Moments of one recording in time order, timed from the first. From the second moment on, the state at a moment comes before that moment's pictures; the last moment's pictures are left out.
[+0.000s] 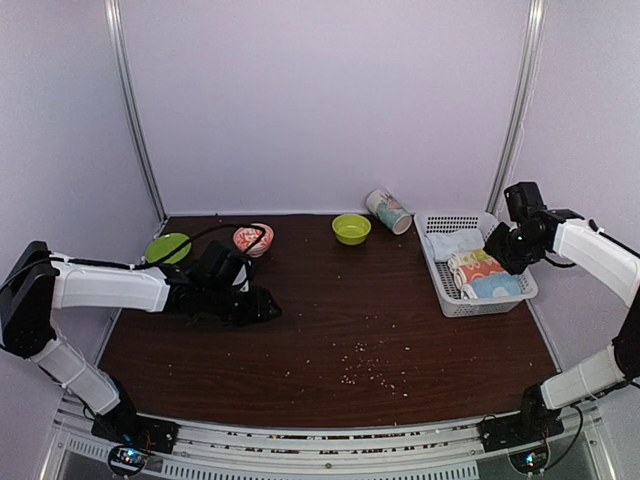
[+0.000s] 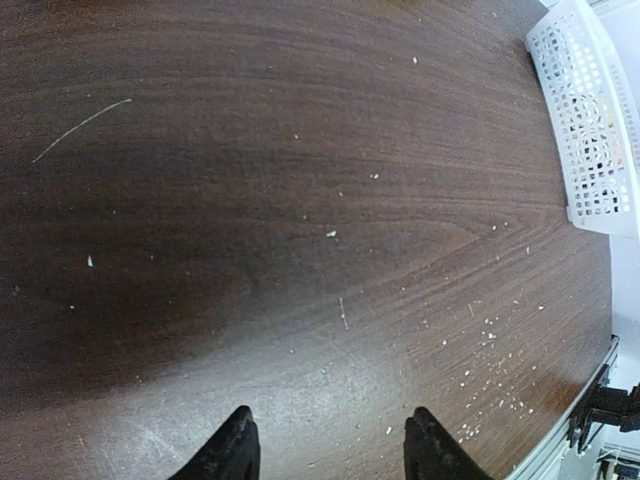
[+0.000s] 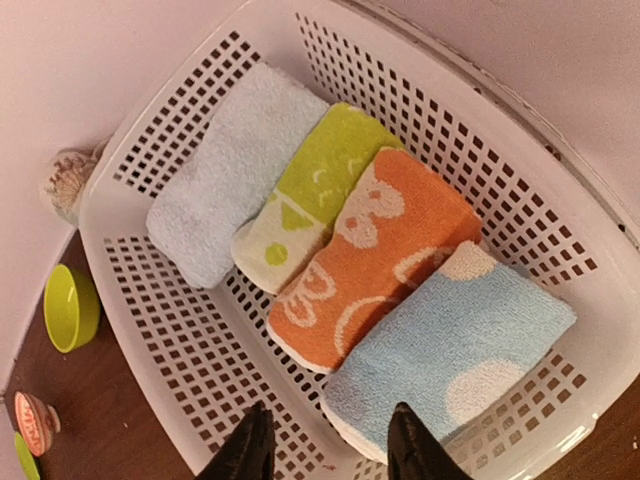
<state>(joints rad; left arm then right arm) -0.75 1.51 0.83 -0.16 0.12 -0.76 0.11 1.32 1.07 -0.67 0.17 0.86</state>
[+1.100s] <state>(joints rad) -0.75 1.35 0.83 -0.25 -0.04 -0.64 0.34 1.01 0.91 -0.40 0.20 0.53</state>
